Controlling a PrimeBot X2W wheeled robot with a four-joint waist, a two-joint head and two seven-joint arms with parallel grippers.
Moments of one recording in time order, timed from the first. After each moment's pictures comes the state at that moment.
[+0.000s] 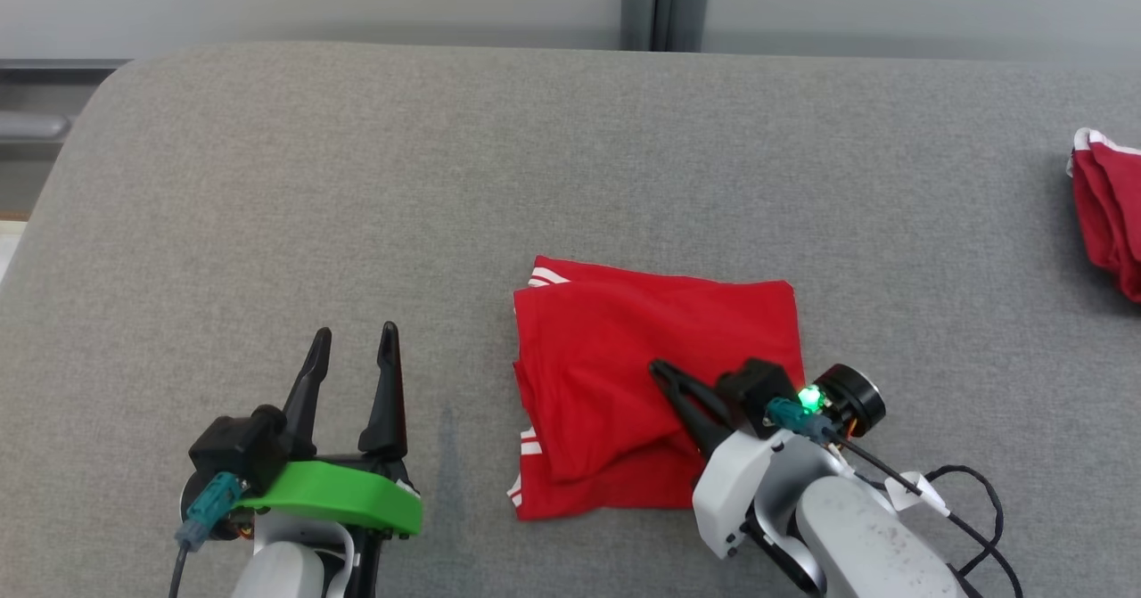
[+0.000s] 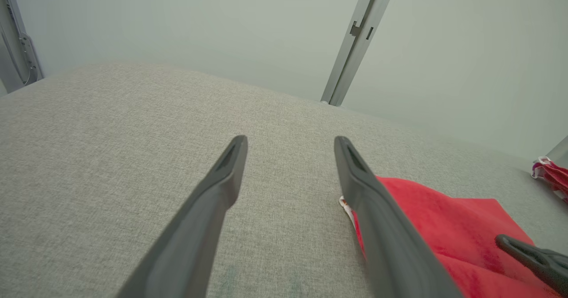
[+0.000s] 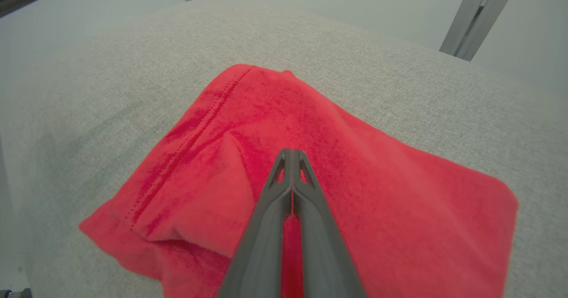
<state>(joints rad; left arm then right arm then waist) -0.15 0.06 -0.18 0.27 -0.42 -0.11 -0.26 -0.36 -0.05 0.46 0.44 0.12 0.13 -0.09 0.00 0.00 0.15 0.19</state>
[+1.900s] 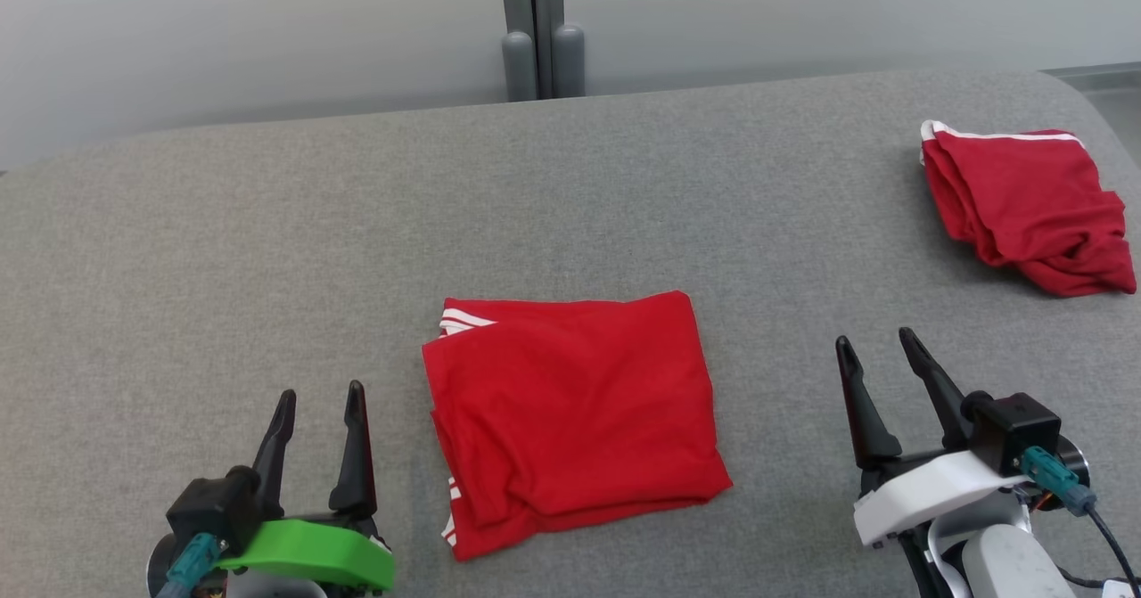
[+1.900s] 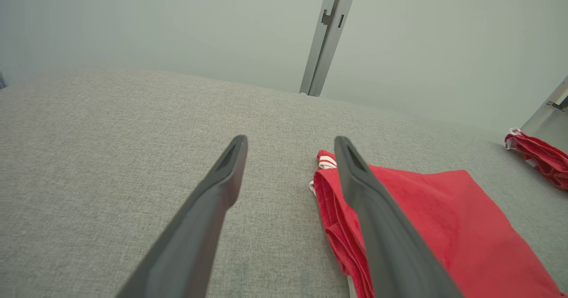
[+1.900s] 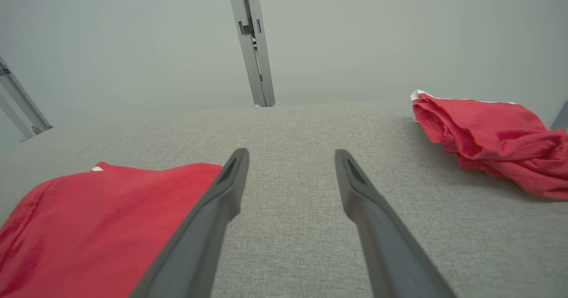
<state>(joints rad) -0.03 0.05 -0.09 0.24 -0.34 -0.12 -0.26 -0.12 -0.05 0.02 0.24 0.19 0.13 -0.26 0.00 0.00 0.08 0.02</state>
